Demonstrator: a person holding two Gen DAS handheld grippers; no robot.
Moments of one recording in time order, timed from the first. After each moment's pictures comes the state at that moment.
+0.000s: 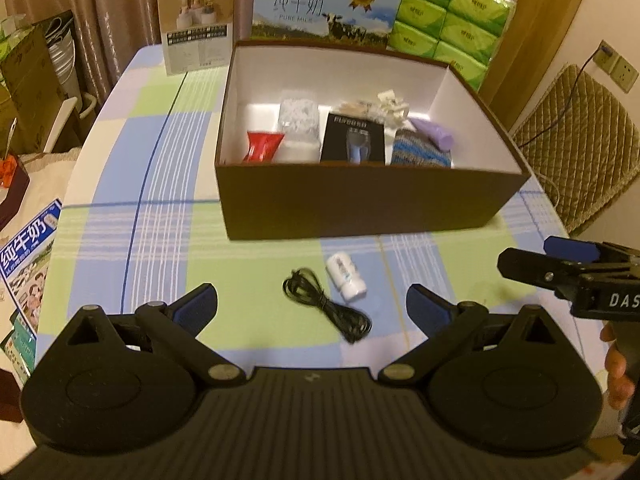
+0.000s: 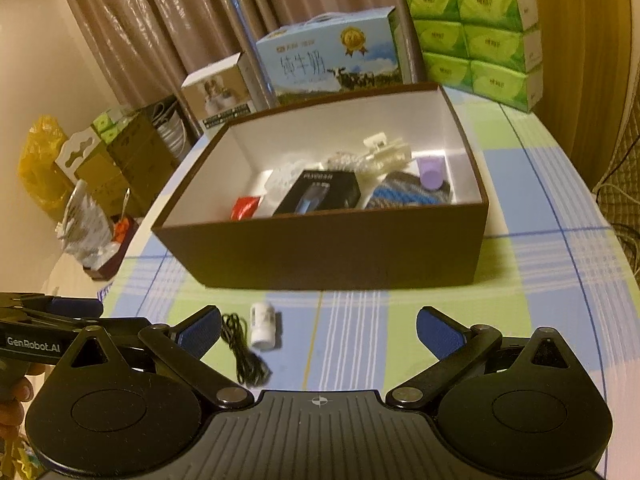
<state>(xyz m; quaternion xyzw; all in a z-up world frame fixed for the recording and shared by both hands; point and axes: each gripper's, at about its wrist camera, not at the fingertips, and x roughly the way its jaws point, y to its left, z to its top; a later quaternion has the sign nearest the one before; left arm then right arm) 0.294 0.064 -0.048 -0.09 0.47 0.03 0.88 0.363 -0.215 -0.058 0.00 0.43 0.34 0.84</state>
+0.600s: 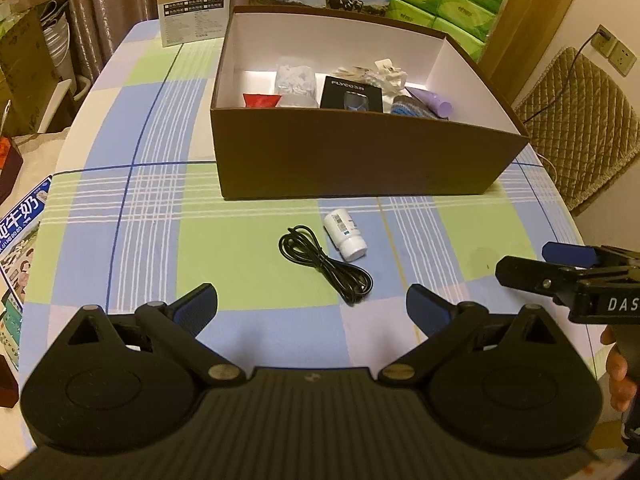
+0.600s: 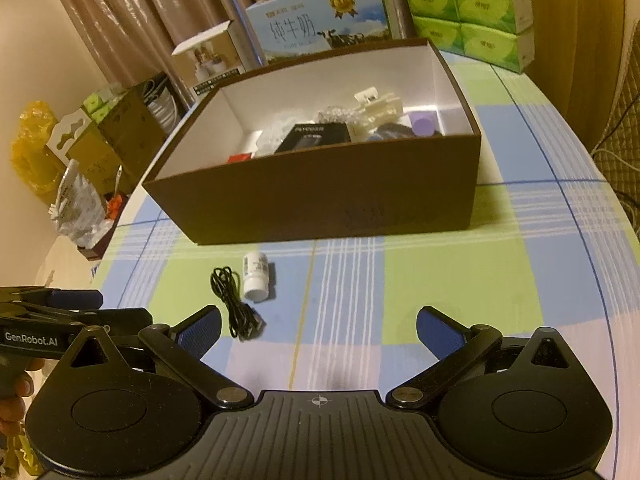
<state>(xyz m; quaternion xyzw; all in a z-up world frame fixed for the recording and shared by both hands) 0.277 0.060 -0.071 -0.09 0.49 0.02 0.87 0.345 -0.223 -0.082 0.00 0.46 0.32 0.83</state>
